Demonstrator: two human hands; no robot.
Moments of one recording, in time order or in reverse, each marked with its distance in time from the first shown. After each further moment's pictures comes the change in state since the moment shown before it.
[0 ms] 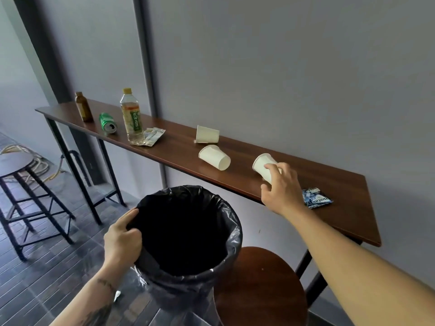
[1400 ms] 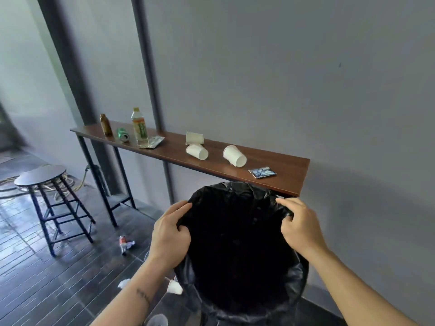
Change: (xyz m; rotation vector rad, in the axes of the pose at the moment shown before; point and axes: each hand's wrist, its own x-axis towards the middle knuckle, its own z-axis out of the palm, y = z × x) left_hand -0.301 0.060 -0.003 0.139 -0.137 0.602; right_hand -0.263 0.092 -0.145 0.444 0.081 0.061
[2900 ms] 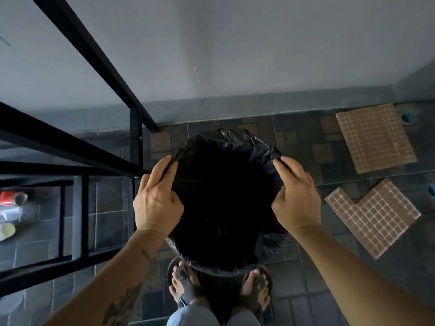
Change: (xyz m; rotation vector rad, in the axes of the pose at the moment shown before) left_hand -0.193 -0.240 0.683 0.354 -0.784 0.289; right_hand -0.283 0.616 0.141 -0.485 -0.112 0.758
